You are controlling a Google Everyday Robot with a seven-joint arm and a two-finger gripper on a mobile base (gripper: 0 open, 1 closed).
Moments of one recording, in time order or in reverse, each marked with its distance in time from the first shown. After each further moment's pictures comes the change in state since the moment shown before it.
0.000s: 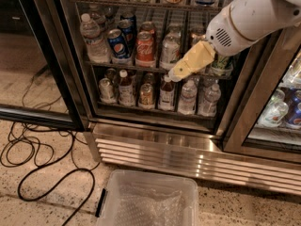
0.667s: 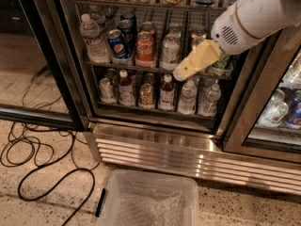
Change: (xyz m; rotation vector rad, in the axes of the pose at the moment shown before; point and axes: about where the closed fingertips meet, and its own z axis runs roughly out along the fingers) arm 0.007 -0.008 -0.008 -0.001 0.016 0.016
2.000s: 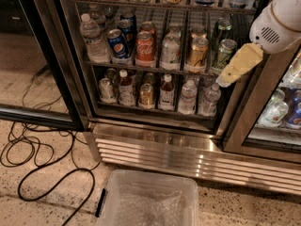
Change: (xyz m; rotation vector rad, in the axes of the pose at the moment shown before) arm 0.072 -0.067 -0.026 0.072 0.236 -0.055
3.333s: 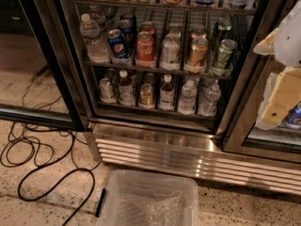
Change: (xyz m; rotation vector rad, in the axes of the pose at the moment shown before) arm 0.048 0.085 -0.069 -0.111 0.085 -0.488
